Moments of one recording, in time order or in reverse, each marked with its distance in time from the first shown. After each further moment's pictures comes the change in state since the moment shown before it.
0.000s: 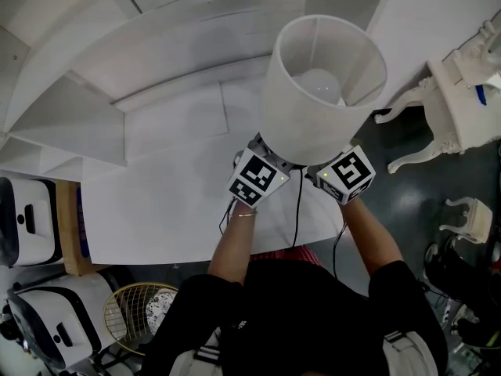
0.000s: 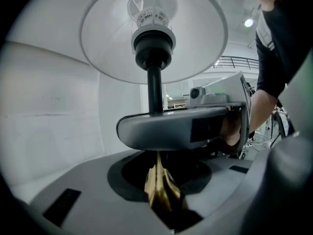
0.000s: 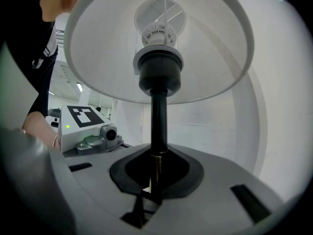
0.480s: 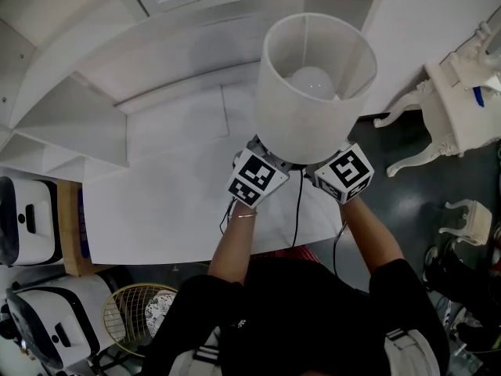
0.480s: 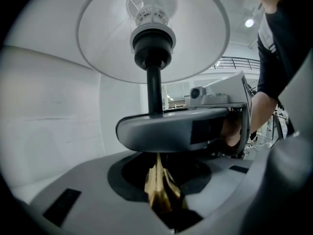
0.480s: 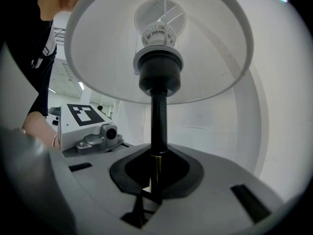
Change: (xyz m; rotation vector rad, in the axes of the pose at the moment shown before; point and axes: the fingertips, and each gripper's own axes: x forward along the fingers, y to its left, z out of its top) left arm -0.006 -0.002 0.013 -0.006 -0.011 0.014; right arm -0.001 0.005 0.010 -0.014 0.013 0.012
